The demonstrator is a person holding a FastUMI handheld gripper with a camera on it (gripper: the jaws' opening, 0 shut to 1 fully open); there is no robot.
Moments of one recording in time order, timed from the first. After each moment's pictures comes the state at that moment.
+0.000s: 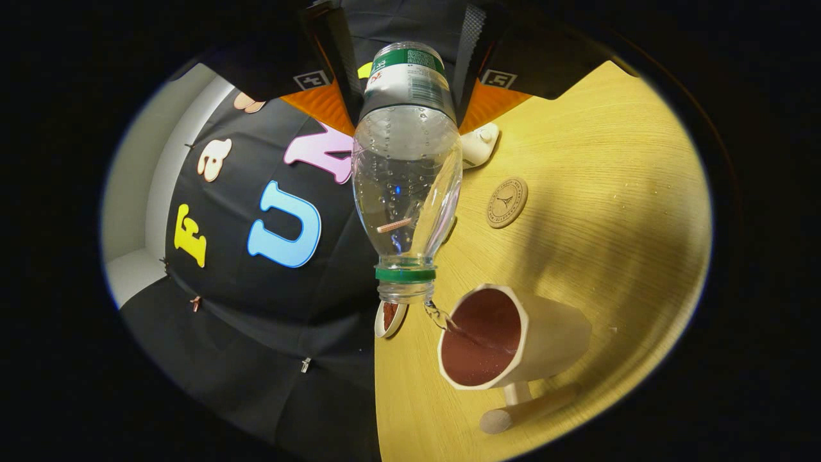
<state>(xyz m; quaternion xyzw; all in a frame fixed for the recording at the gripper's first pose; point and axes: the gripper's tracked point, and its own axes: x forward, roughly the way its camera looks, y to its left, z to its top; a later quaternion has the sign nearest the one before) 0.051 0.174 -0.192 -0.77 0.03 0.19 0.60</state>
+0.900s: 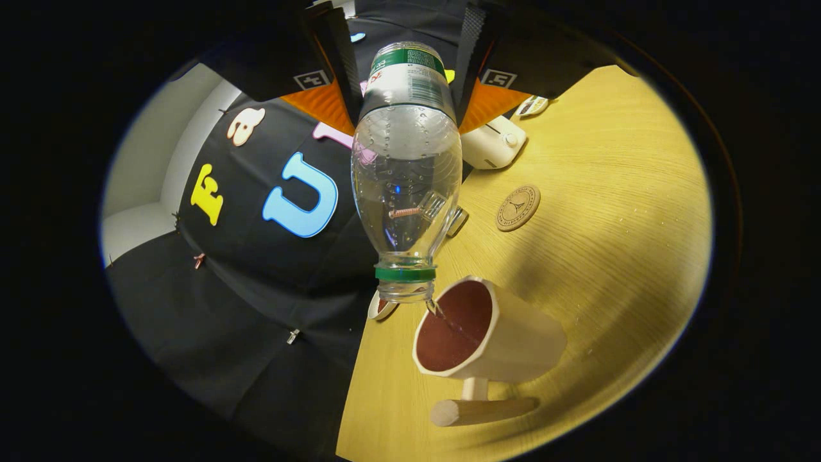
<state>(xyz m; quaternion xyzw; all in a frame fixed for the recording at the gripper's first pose) 0.043 0.183 -0.175 -0.82 -0.03 0.20 0.54</state>
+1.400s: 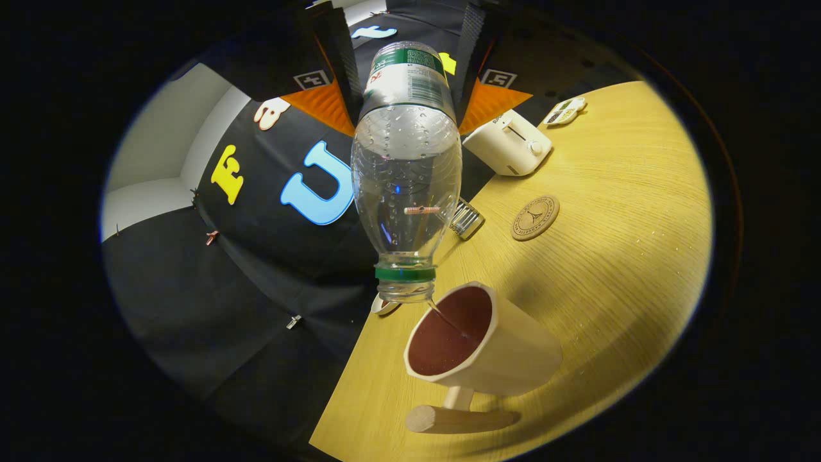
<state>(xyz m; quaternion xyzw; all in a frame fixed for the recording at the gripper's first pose) 0.048 0.188 -0.167 -0.84 -0.08 0.19 0.50</state>
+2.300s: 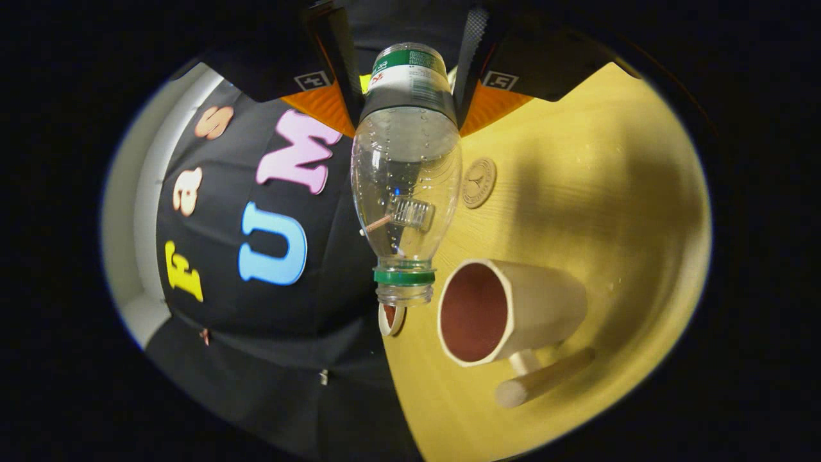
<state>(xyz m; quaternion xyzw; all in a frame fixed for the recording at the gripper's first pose) 0.023 0.158 -0.225 -0.65 0.09 0.23 0.72</state>
